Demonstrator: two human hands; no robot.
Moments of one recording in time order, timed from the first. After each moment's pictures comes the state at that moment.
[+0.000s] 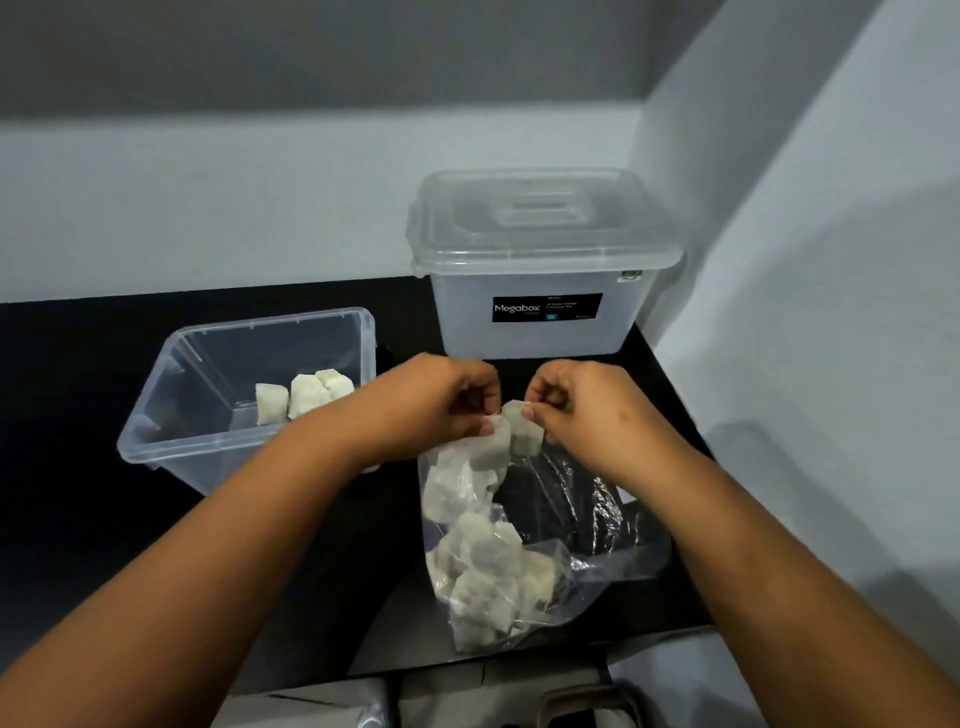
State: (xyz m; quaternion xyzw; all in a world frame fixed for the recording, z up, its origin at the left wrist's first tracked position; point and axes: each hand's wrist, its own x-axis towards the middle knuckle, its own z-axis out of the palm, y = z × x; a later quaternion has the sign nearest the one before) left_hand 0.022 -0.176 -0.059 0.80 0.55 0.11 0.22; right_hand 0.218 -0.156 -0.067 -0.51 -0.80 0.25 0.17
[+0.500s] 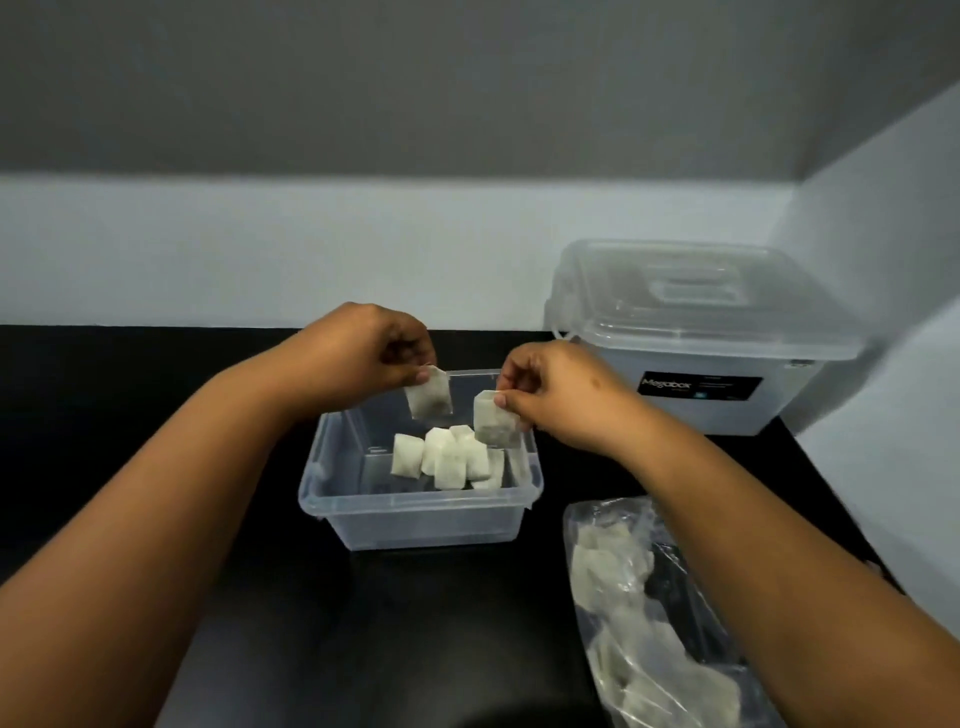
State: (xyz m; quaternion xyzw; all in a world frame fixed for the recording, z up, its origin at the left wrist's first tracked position) left_hand -0.187 -0.185 0.008 0.72 0.66 0.15 0.12; right_hand 0.027 -0.114 -0.028 -0.40 -0.86 0.27 0.15
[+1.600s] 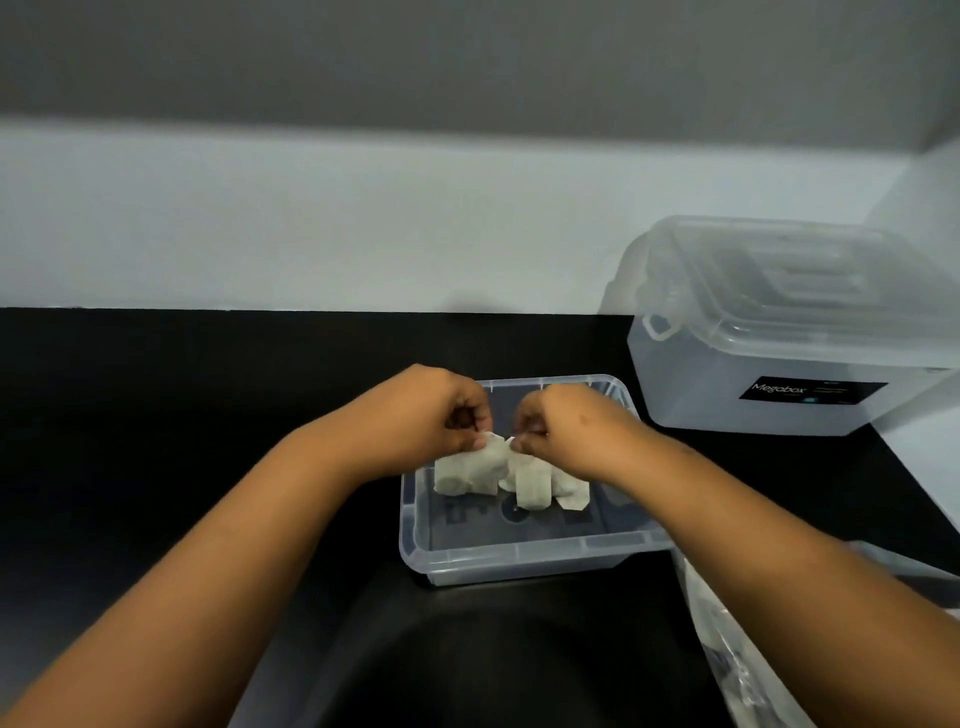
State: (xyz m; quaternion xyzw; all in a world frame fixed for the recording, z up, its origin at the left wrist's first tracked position) left_hand -0.263 -0.163 -0.059 0.75 0.61 0.11 0.25; right_hand -0.081 -0.096 -0.083 -0.46 -0.87 0.20 -0.06
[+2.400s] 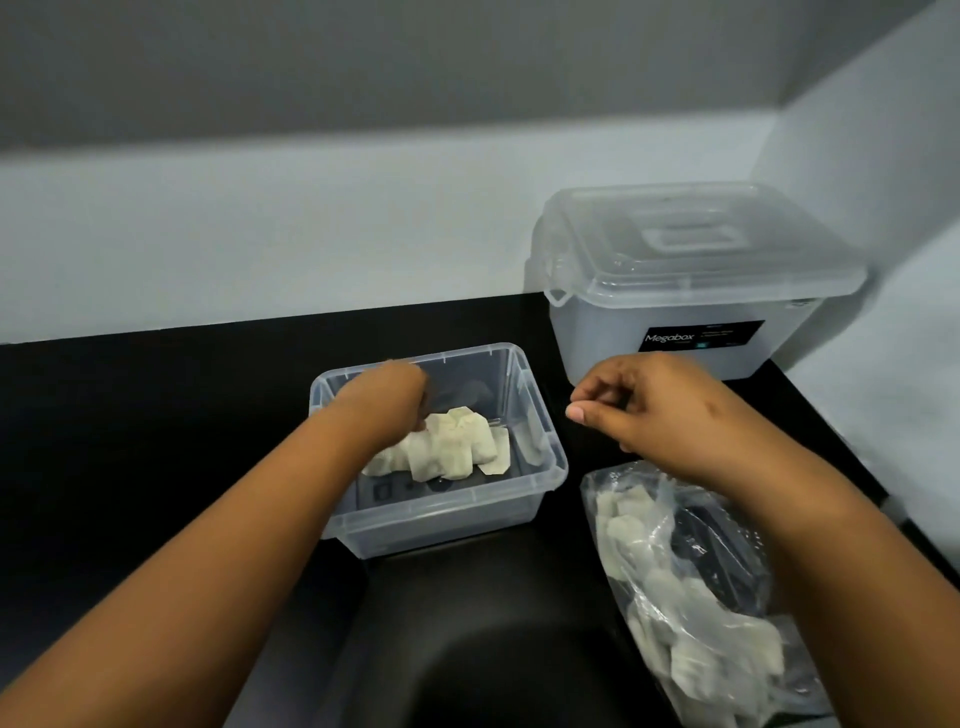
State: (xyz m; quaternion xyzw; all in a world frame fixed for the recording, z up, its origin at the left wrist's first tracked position) left_hand -0.195 -0.120 -0.101 0.69 0.71 -0.08 0.11; right_hand 0.072 -0.147 -0.032 -0.53 -0.80 0.24 0.12
